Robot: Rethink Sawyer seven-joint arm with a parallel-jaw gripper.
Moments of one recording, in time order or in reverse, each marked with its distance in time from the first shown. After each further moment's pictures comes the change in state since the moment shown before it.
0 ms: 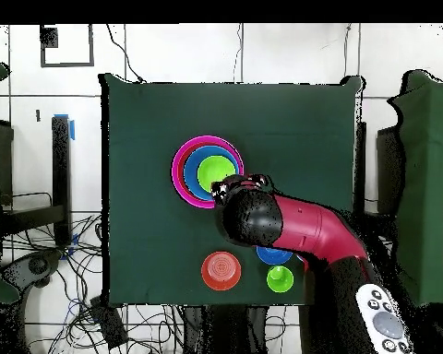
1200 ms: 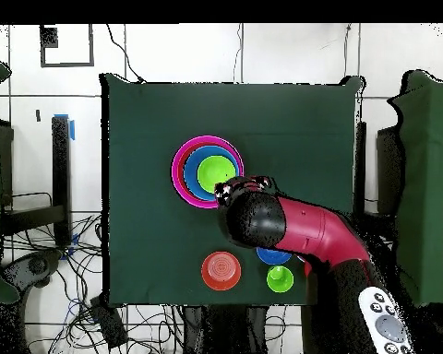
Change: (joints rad) arm 0.001 0.000 -0.018 0.000 0.000 0.000 0.000
